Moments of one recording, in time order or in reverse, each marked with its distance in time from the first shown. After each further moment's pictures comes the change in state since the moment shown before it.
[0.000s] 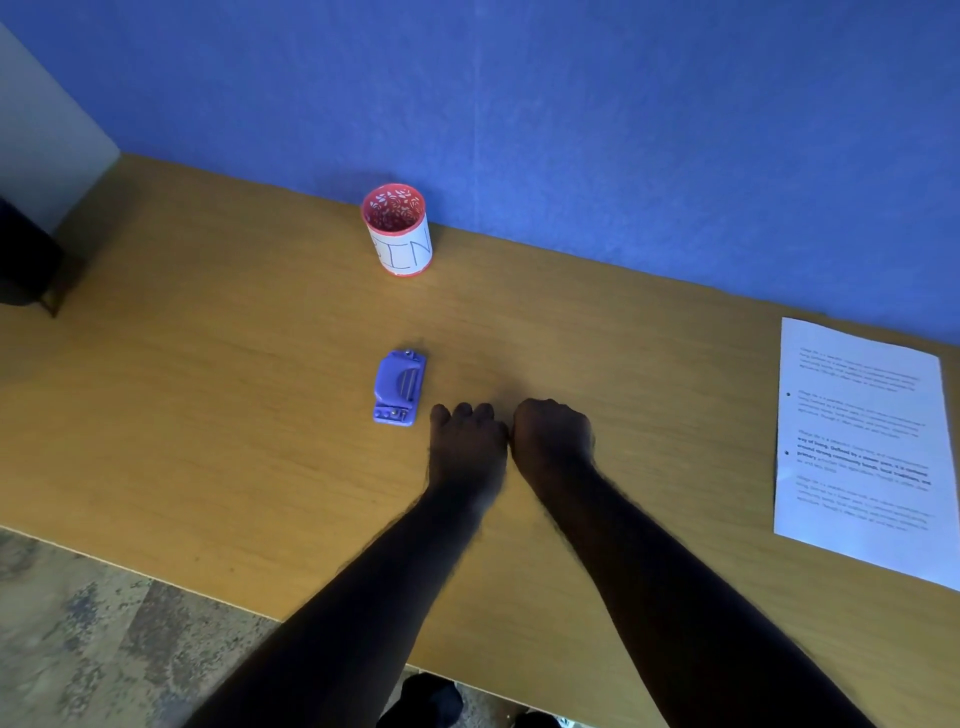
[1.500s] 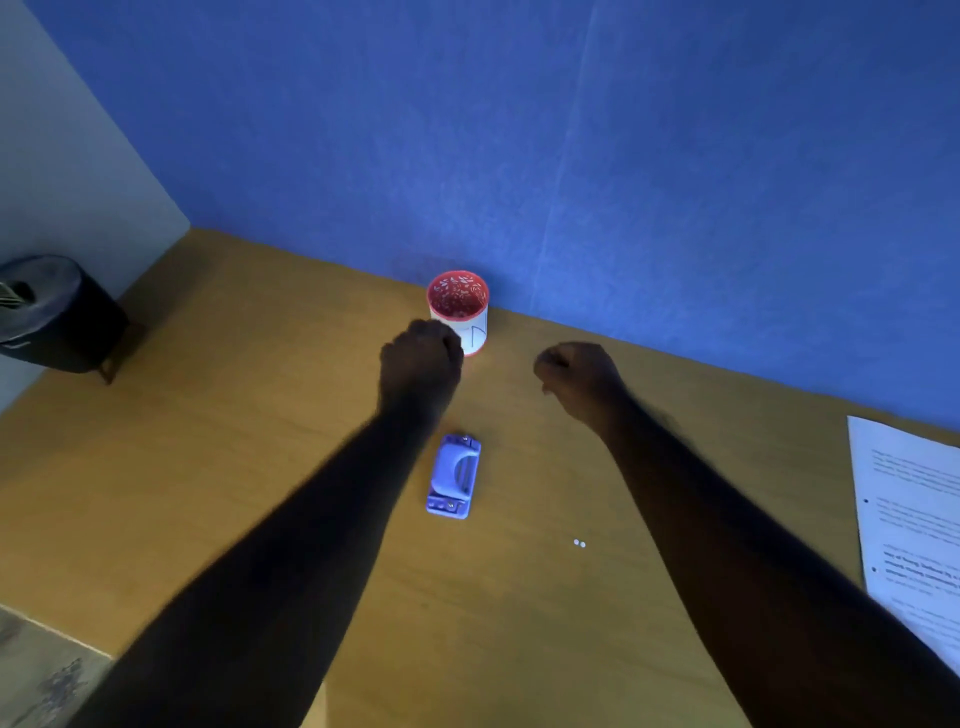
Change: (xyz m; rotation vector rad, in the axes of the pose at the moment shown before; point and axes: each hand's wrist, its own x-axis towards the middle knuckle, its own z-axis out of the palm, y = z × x) left_hand 0.129 -0.141 -0.092 -0.284 0.358 -0.210; right_hand 0.104 -0.028 -0.100 0.844 0.192 -0.143
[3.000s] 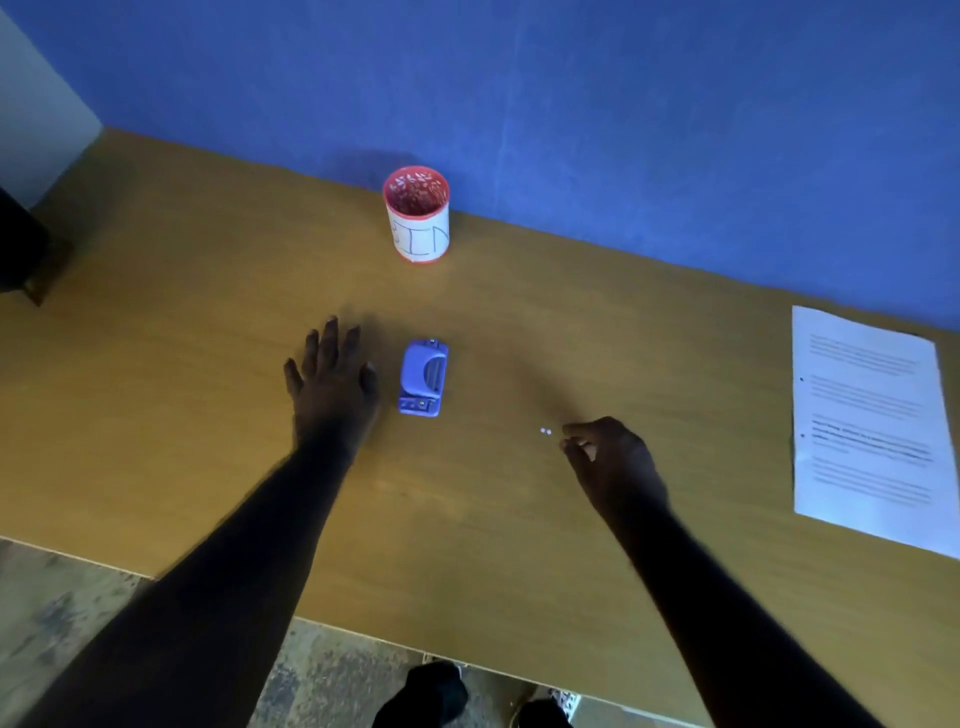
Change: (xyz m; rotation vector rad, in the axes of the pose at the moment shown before) left_hand -0.108 -0.100 0.051 0.036 -0.099 -0.110; right_hand -0.171 0.114 0.026 -0.239 0.079 0.098
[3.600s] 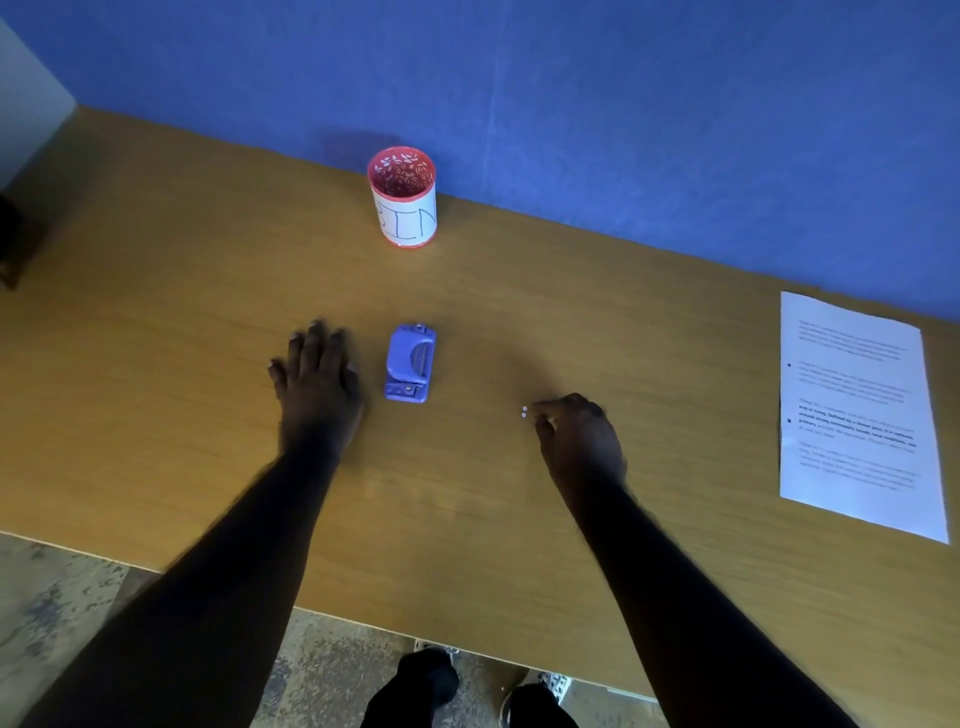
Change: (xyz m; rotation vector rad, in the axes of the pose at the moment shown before) left_hand -0.015 -0.010 0.020 -0.069 0.029 0.018; right_hand 0.007 -0.017 0.018 -0.128 0.041 0.020
